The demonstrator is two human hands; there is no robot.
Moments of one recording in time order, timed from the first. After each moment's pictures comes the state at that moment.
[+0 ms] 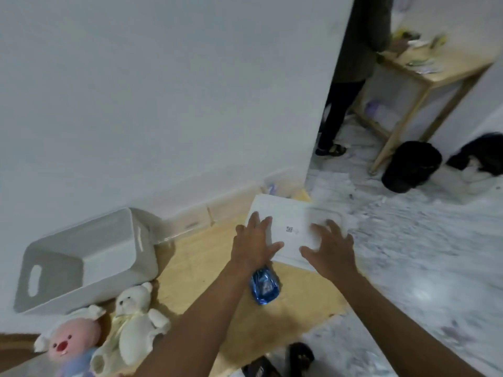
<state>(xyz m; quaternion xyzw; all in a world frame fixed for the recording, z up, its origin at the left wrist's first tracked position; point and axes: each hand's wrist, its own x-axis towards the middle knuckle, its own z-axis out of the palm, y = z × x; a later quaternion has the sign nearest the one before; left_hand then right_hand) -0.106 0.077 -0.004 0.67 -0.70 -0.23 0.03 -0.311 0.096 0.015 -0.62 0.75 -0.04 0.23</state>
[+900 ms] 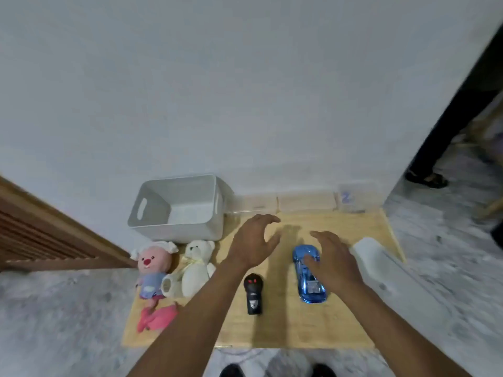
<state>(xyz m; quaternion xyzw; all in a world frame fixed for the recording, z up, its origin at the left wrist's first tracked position) -0.012 0.160 0.040 0.73 -0.60 -0.20 0.26 -0.225 0.110 0.024 -0.77 0.55 -0.07 0.31</state>
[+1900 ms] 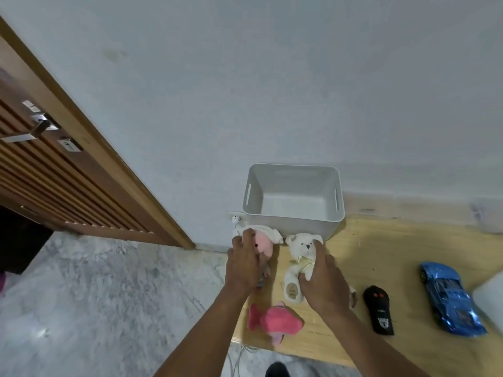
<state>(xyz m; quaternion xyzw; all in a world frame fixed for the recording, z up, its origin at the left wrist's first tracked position) 0.258 0.342 -0.041 0.86 -0.42 -0.17 0.22 0.075 0.269 -0.029 -0.78 0.55 -0.06 0.27</state>
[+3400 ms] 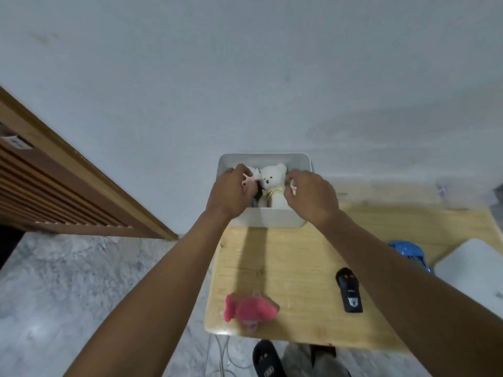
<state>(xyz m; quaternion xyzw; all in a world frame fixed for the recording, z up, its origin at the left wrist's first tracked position) 0.290 0.228 0.060 0.82 -0.50 -0.13 0.26 0.110 0.134 0.061 -0.86 0.46 -0.13 0.17</state>
